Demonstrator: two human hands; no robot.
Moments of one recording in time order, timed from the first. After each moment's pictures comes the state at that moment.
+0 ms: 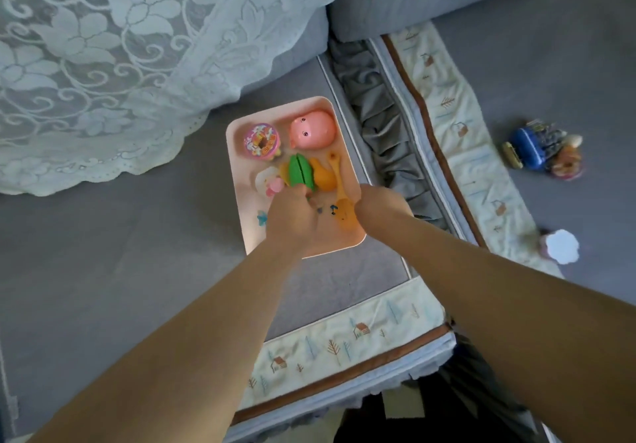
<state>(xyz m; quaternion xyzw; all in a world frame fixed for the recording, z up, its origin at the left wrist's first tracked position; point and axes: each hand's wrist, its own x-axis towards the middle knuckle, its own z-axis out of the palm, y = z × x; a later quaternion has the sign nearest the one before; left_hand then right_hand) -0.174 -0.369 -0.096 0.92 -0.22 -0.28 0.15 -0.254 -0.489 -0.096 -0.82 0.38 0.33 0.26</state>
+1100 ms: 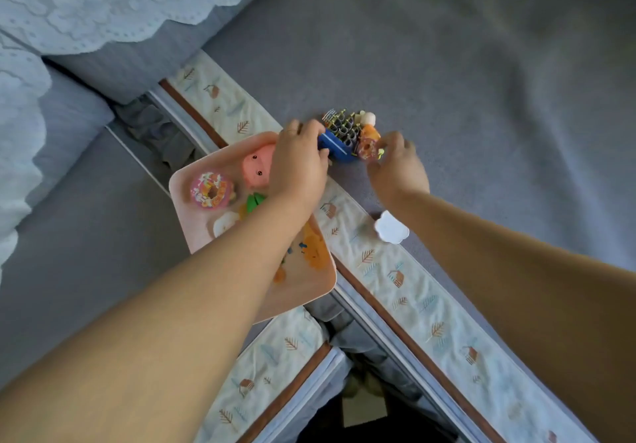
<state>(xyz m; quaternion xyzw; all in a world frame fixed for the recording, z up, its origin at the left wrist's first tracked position) -0.335 -0.655 -0.096 0.83 -0.51 -0.17 0.14 -0.472 -0.710 -0.117 -0.67 0.64 -0.01 0.37</state>
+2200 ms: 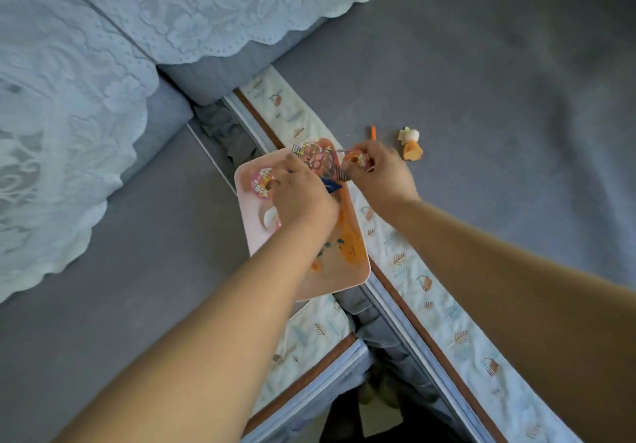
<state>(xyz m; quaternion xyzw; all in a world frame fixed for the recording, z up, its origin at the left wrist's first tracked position) -0.323 -0.597 -0.048 0.94 -0.24 -0.22 0.05 -0.414 -0.670 -0.064 -0.71 0.52 -0.09 0.46</state>
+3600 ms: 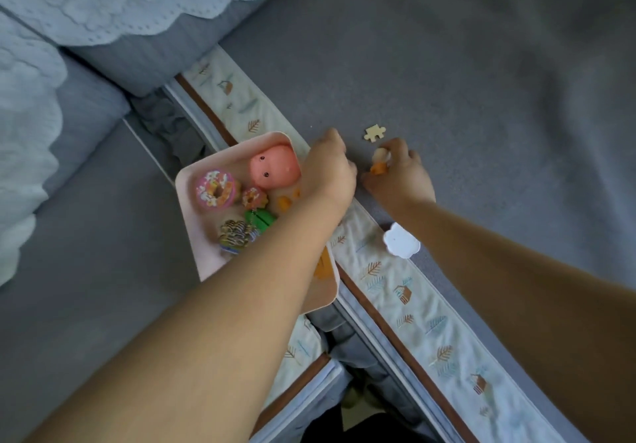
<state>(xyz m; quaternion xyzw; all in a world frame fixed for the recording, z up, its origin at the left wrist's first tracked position) -0.358 -0.677 -0.112 0.87 -0.41 -0.25 0.12 -0.468 -0.715 -0.134 -0.69 0.60 0.01 0.41</state>
